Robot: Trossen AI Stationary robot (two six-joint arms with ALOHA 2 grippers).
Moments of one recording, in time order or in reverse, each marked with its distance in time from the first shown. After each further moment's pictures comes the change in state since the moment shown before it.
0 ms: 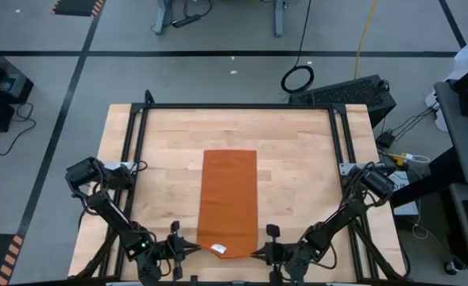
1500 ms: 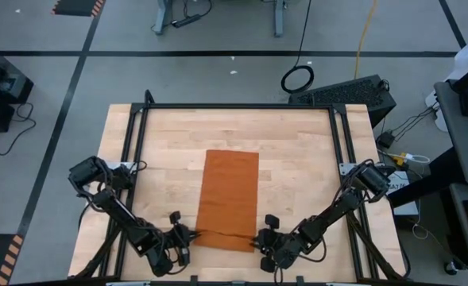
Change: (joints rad) left arm 0.089 0.010 0.000 -0.270 0.084 -0.136; right arm -0.092 0.003 0.003 -0.174 -0.066 0.190
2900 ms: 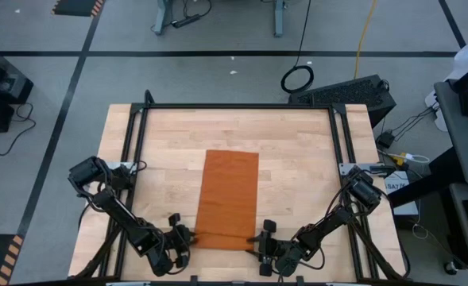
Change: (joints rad) left arm -0.003 0.000 0.001 -0.025 0.129 -0.054; right arm 0.060 0.166 0.019 0.217 0.167 -0.128
